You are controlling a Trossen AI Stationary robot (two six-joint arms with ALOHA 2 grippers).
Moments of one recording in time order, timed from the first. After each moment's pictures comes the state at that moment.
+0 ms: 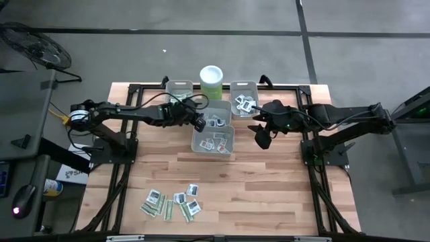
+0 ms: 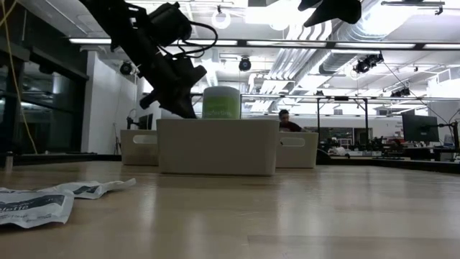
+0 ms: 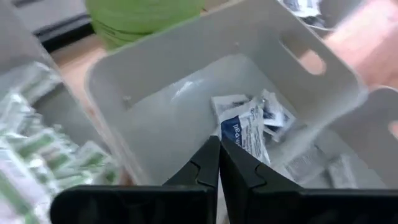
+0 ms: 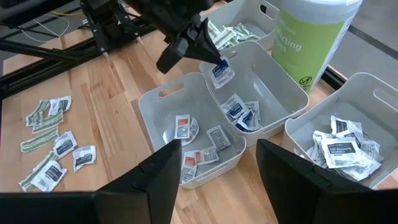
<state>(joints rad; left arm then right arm) 0.27 1.46 0.85 -0.15 -0.31 -0.53 0.08 1.15 1.20 -0.72 0.35 0.50</state>
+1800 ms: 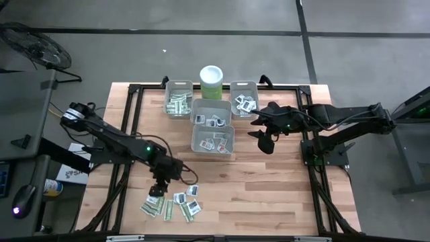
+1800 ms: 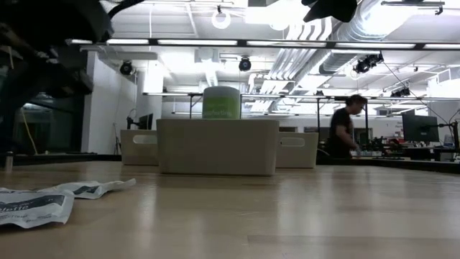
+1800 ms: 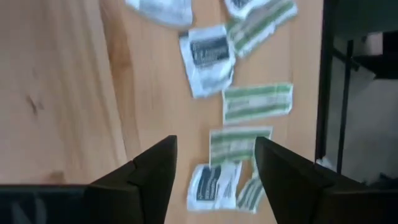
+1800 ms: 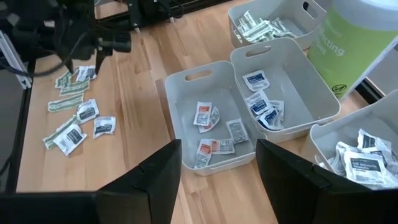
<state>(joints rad) -0.40 1.37 0.85 -0.66 0.36 -0.40 0.08 1.15 1.20 -0.71 0.22 0.36</state>
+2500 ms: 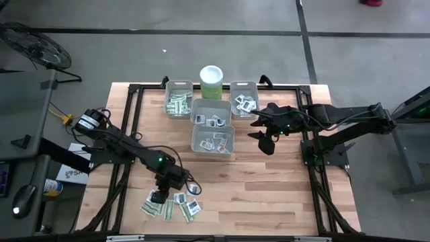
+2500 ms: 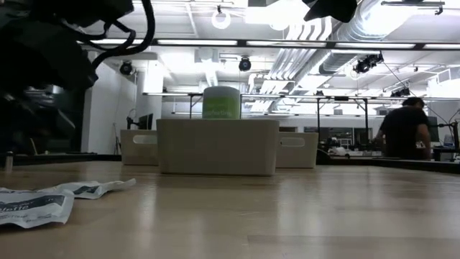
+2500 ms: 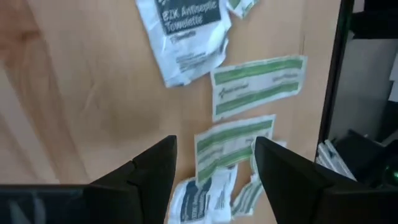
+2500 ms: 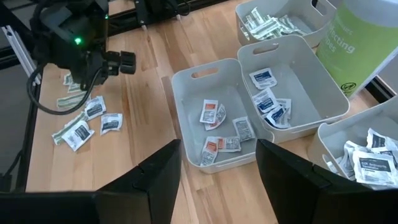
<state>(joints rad) -0.44 1.60 0.83 -0.55 0.51 -0.36 0.08 1.15 1.20 -0.71 0.19 0.36</state>
